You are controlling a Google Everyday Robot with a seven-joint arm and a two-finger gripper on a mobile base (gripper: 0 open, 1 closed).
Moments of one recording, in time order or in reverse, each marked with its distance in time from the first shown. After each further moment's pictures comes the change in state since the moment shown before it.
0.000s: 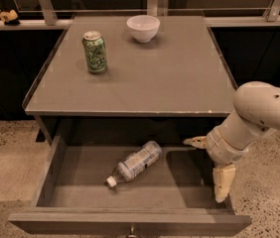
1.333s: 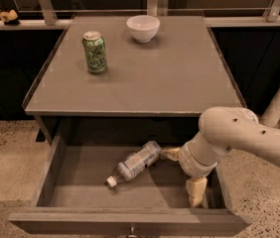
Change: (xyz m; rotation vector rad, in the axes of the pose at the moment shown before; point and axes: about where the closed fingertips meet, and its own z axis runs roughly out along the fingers) arm -0.036 -0.014 0.069 0.045 0.052 -0.120
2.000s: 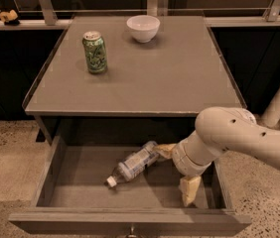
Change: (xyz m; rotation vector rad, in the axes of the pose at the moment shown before) arm -0.023 -0.015 -0.007 0.073 -0.016 -0.070
